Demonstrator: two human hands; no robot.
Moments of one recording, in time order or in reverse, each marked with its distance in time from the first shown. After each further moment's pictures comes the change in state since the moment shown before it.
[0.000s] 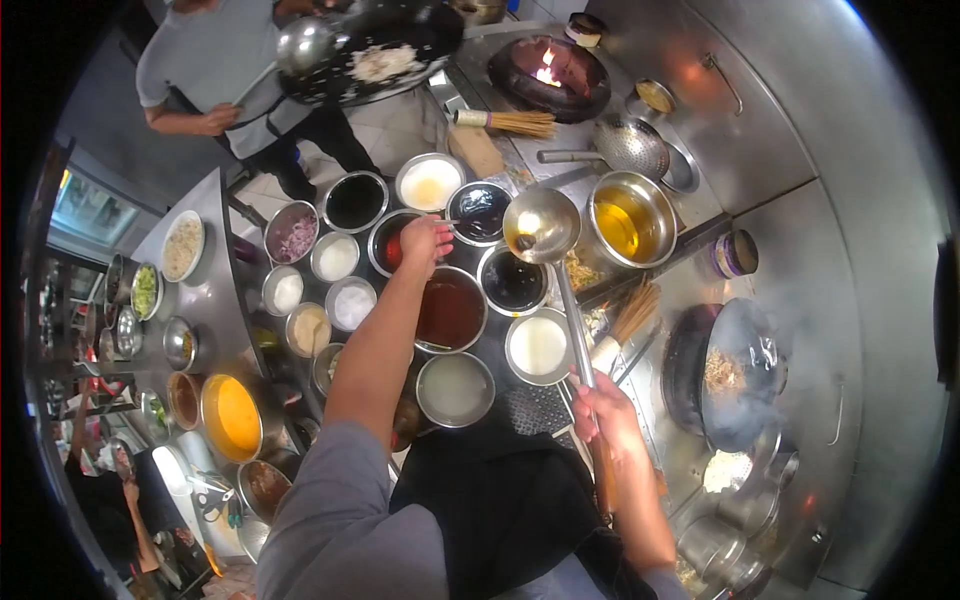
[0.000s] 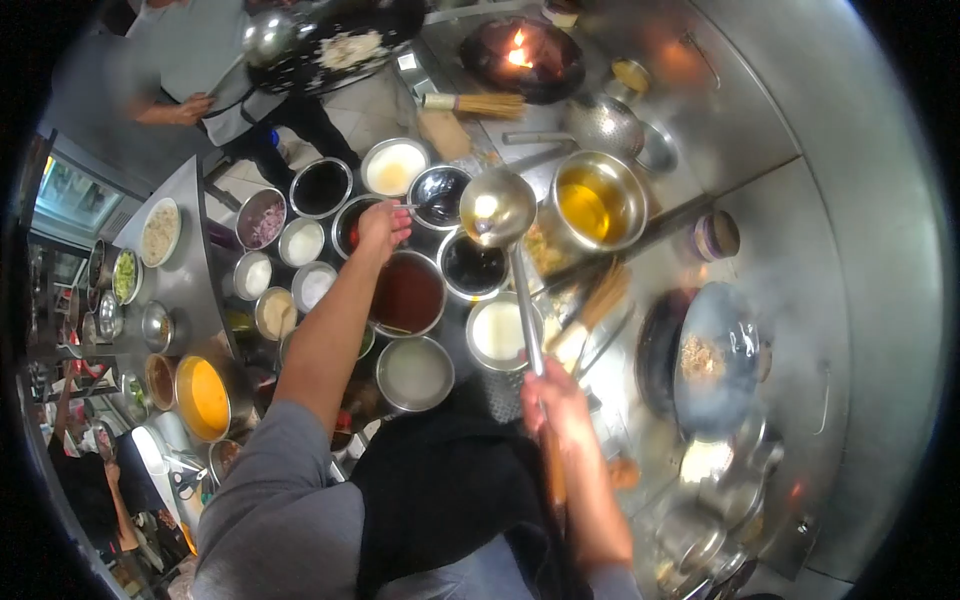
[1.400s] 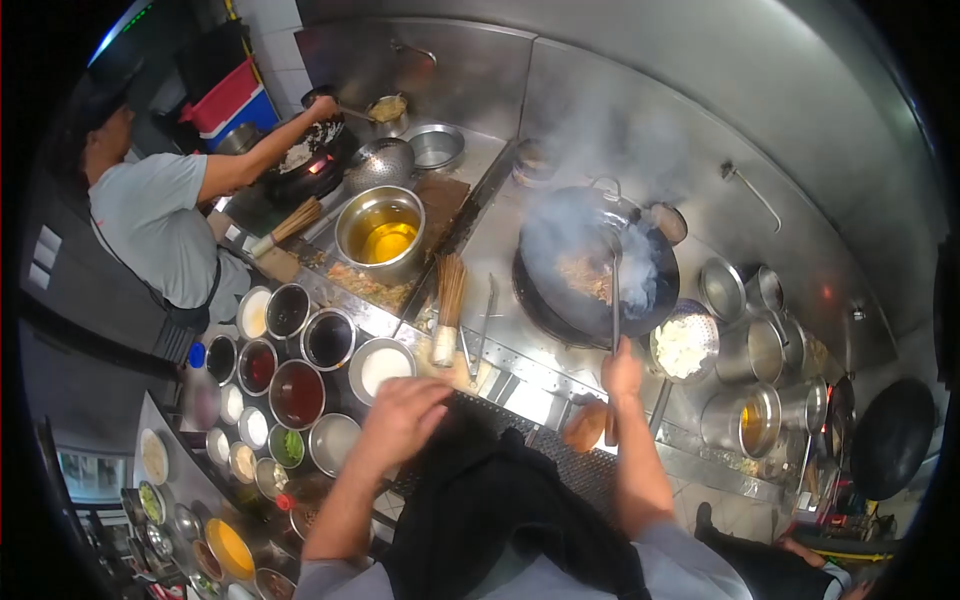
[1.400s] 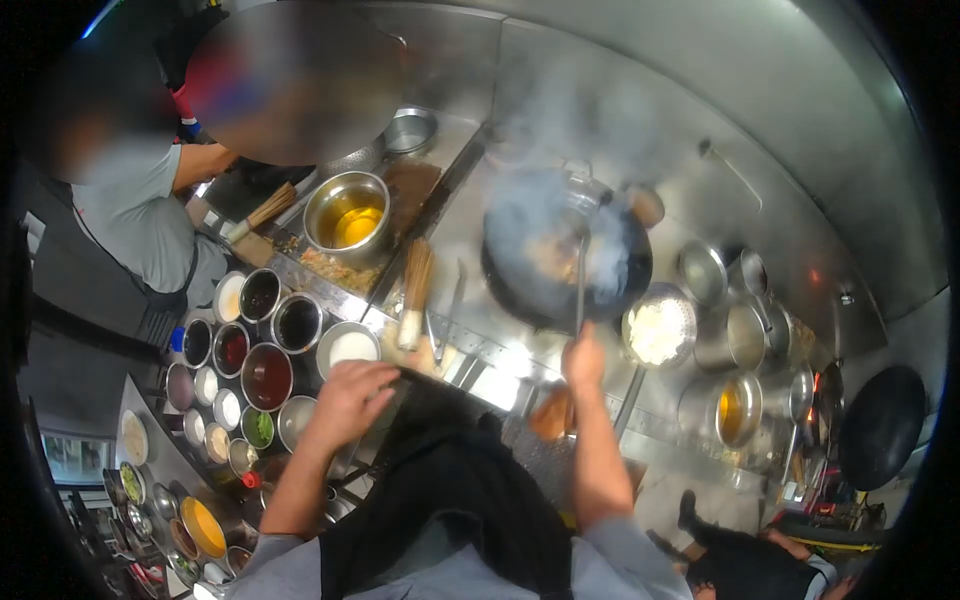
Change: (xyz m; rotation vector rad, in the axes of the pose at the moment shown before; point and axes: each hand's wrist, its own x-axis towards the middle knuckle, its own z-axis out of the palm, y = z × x) left_hand -0.396 -0.078 0.151 1.193 -1.068 1.289; right_hand -0.109 0.103 -0.359 -0.809 1.196 -0.124
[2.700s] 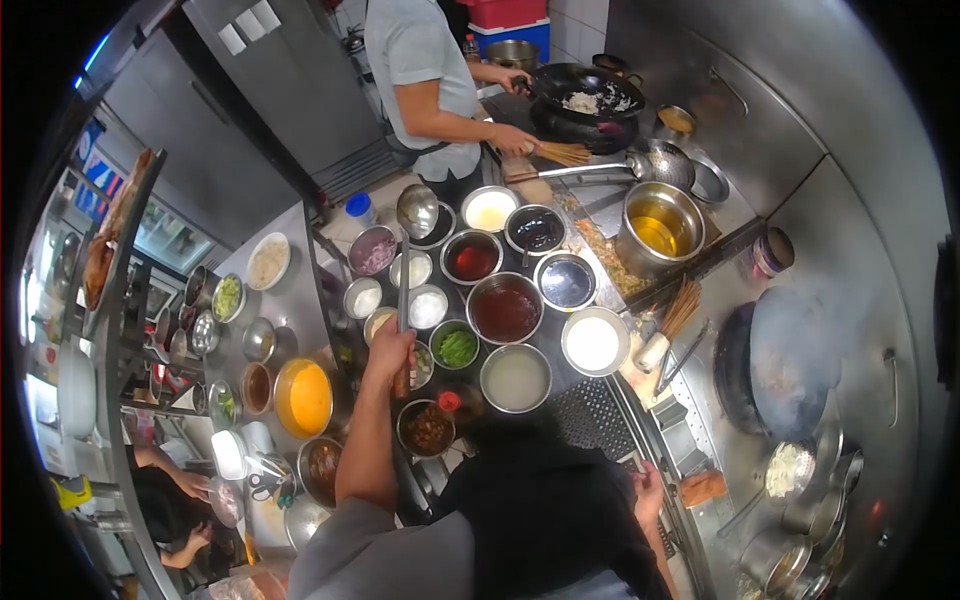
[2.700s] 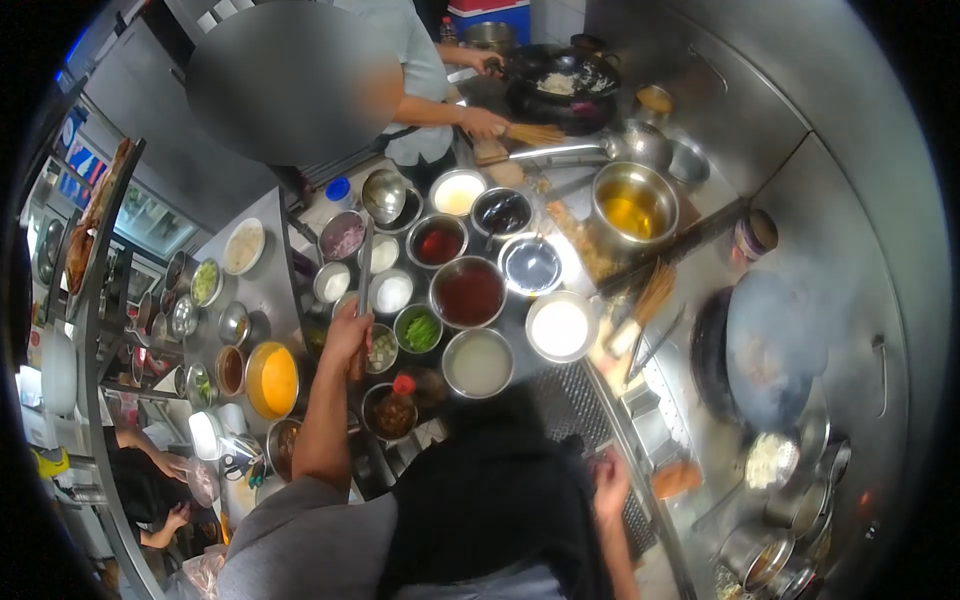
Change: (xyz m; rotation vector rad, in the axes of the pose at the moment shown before) left_hand -0.322 -0.180 -0.142 -0.586 0.693 -1.292; right_hand -0.236 0.000 0.156 0.666 -0.533 -0.304
